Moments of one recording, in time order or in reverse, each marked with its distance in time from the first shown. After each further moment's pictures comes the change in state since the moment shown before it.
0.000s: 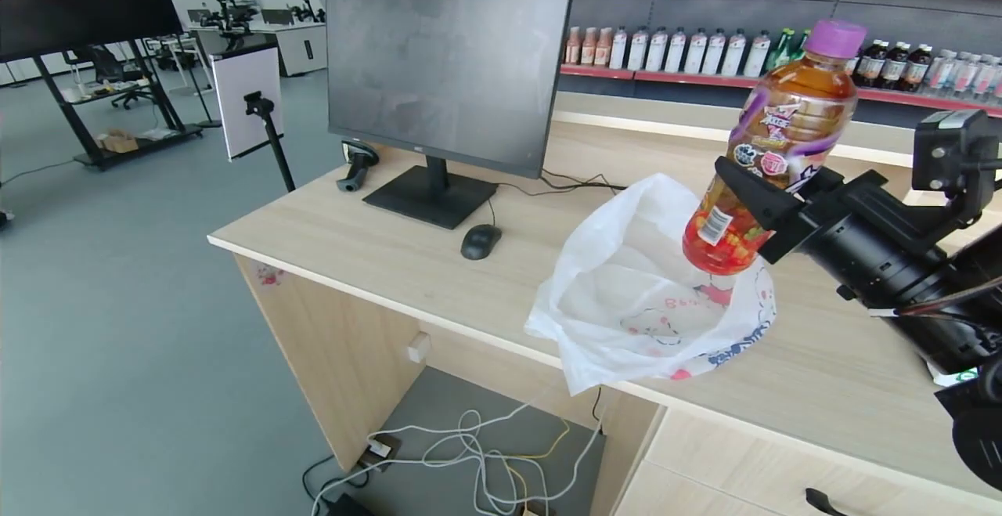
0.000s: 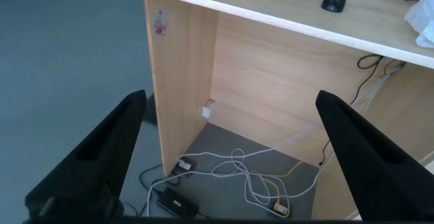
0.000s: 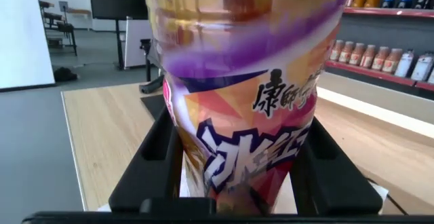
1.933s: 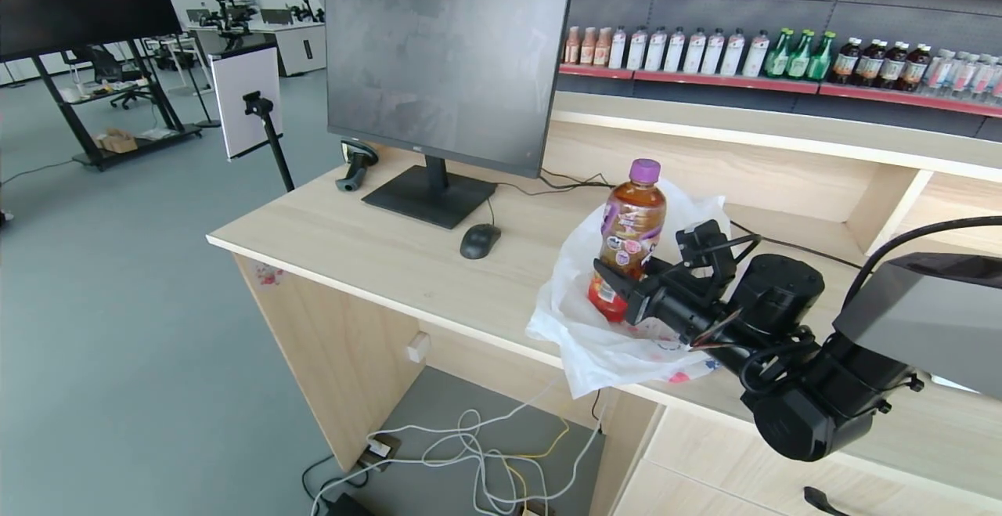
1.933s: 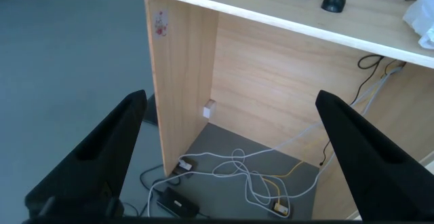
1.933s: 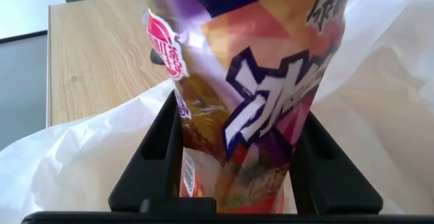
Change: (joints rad) left arm 0.000 0.000 0.000 0.001 0.000 0.002; right arm 0.072 0.507 -0.199 0.004 -0.003 0.034
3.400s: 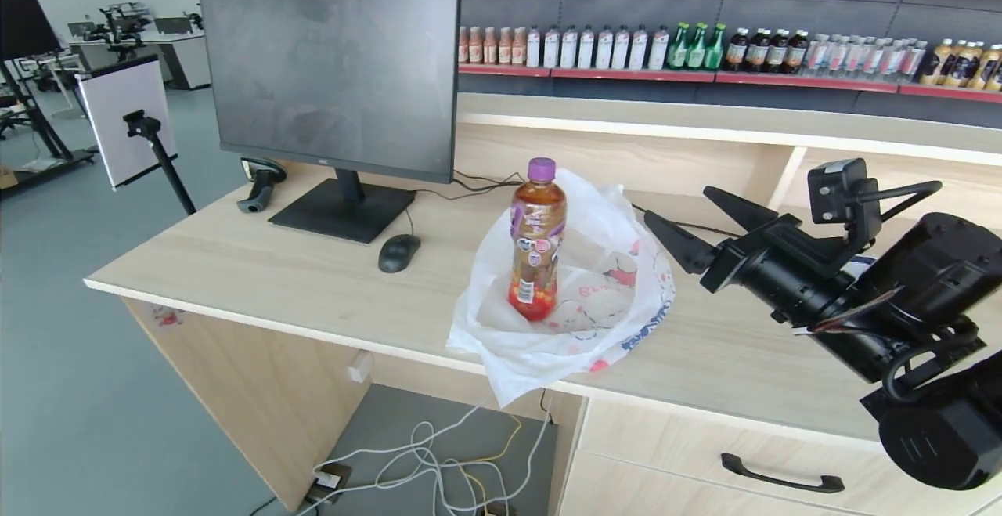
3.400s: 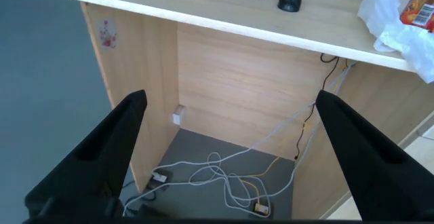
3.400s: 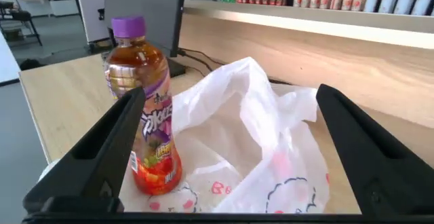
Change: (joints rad) left arm 0.000 0.000 0.000 0.000 0.000 -0.002; right arm -0.038 -0.356 0.187 0.001 0.001 0.041
